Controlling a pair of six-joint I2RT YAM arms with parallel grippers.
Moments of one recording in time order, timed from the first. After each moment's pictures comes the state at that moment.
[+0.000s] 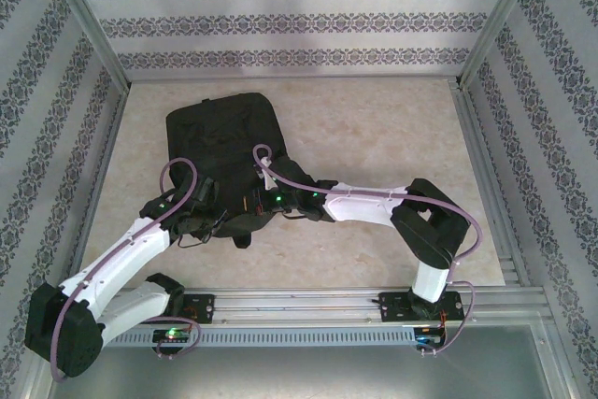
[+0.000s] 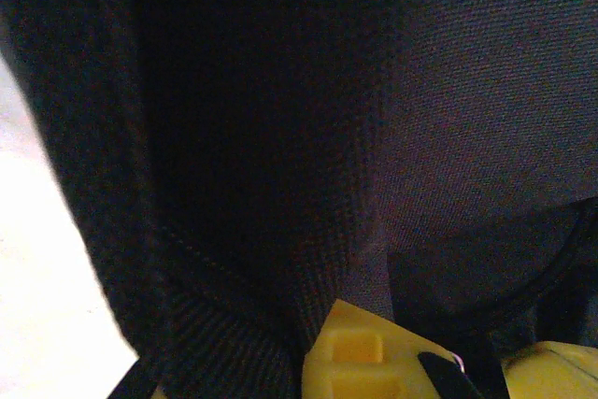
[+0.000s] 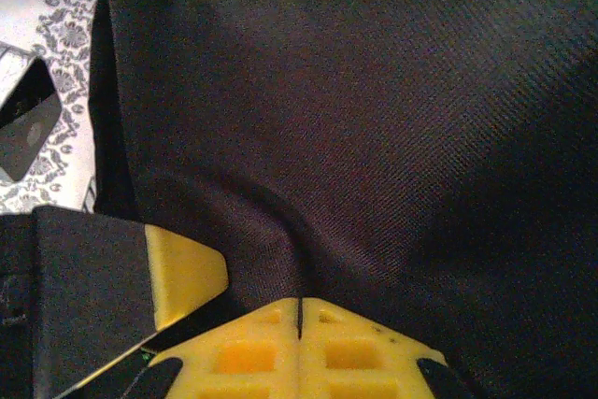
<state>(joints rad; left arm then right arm) -0.41 0.99 0.65 -0.75 0.04 -1.33 0.93 1.79 1.06 0.10 -0.35 0.78</state>
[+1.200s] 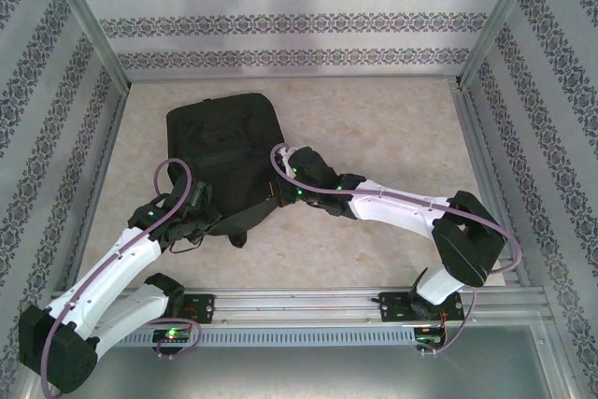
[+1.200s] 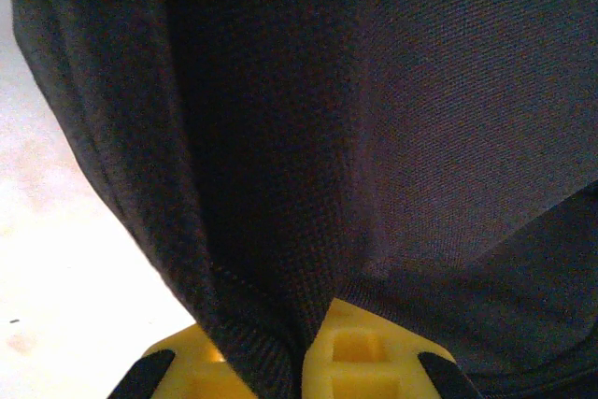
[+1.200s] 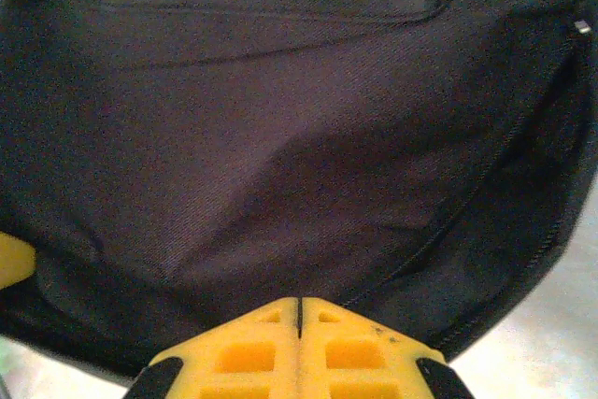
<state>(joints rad) -0.41 0.88 0.66 -0.84 -0.02 -1.16 0.86 1.58 1.01 -0.10 -0.08 0.46</state>
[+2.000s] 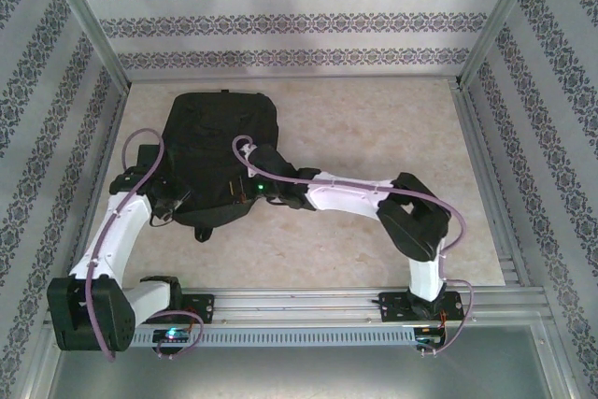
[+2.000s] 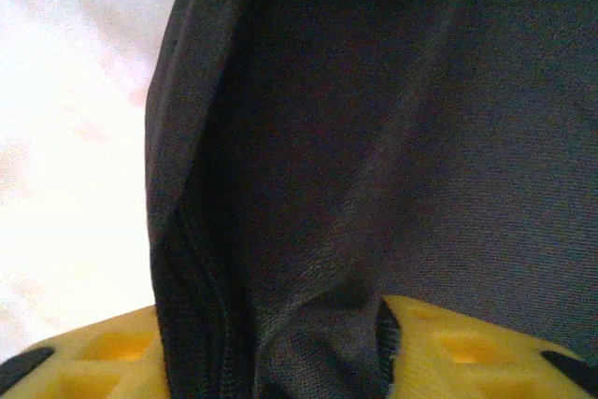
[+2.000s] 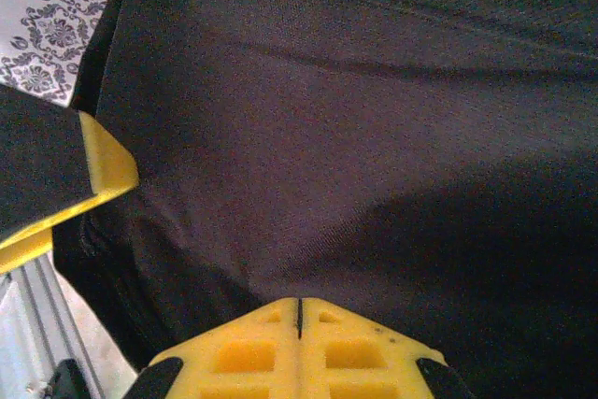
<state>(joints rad) 0.06 1.12 0.82 -0.88 0.04 -0.83 0.95 1.92 1.32 -0.01 -0.19 0.68</state>
